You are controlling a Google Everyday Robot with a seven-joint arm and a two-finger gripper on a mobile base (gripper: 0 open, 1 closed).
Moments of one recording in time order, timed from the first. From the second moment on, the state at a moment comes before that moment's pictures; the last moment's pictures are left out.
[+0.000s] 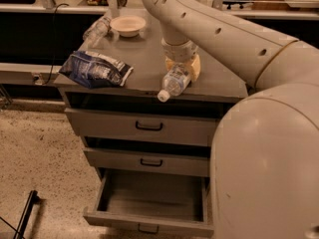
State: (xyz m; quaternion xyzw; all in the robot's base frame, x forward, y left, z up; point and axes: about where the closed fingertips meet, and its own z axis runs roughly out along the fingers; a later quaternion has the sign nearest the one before) arm 0.695 -0.092 0.826 0.95 -0.26 0.13 0.07
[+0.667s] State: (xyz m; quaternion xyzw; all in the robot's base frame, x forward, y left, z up) arm 0.602 -0.074 0.887 0.93 -0.35 0.12 0.00
